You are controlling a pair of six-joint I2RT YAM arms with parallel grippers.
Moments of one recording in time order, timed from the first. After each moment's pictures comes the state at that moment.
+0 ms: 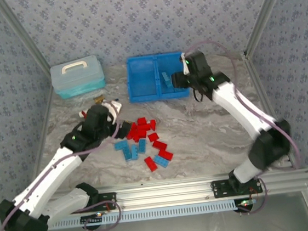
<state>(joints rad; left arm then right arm) -0.62 1.01 0.95 -0.61 -0.18 -0.08 0.44 1.44 1.35 -0.52 0.03 0.22</state>
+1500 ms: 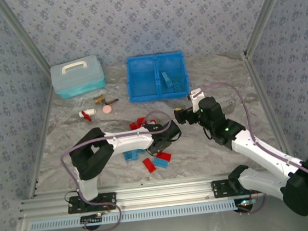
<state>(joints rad) -1.08 1.88 1.19 -0.64 -0.29 -1.43 0.58 1.01 0.68 -0.11 0.17 0.13</state>
